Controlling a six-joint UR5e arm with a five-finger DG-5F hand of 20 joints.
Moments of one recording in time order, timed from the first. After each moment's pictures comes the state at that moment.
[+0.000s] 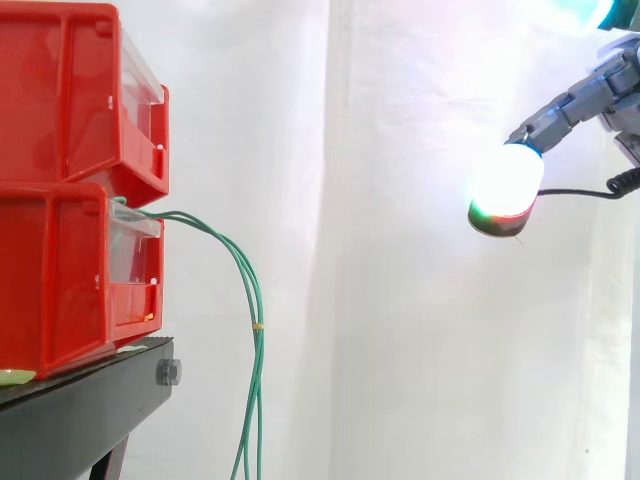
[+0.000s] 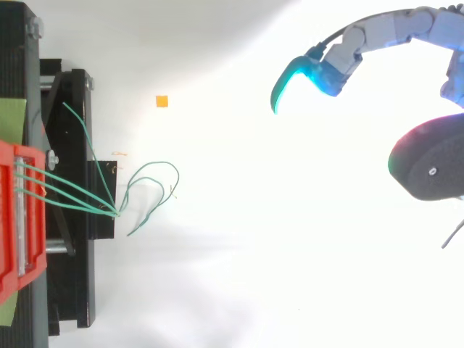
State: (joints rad) arm 0.16 -1.93 -1.28 -3.37 -1.16 -0.35
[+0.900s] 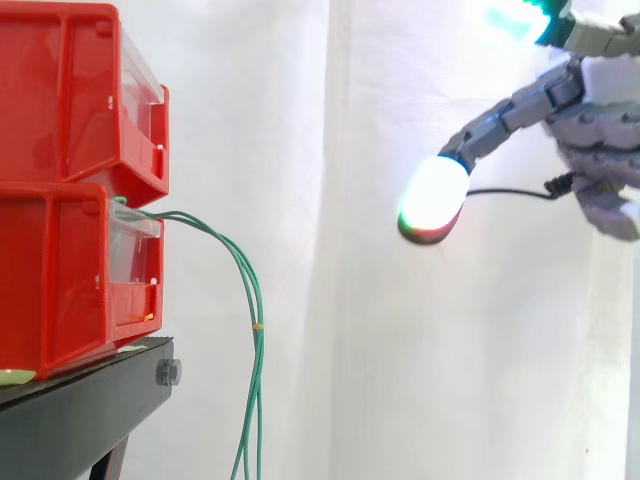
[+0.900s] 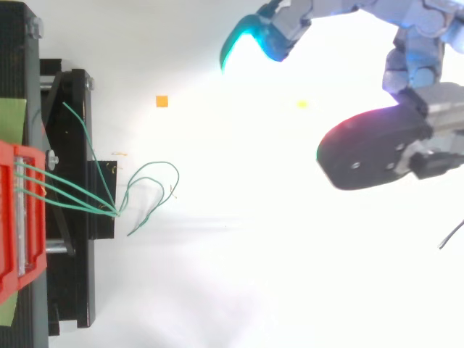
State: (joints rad) arm 0.15 -2.00 -1.28 -3.16 -1.11 -0.54
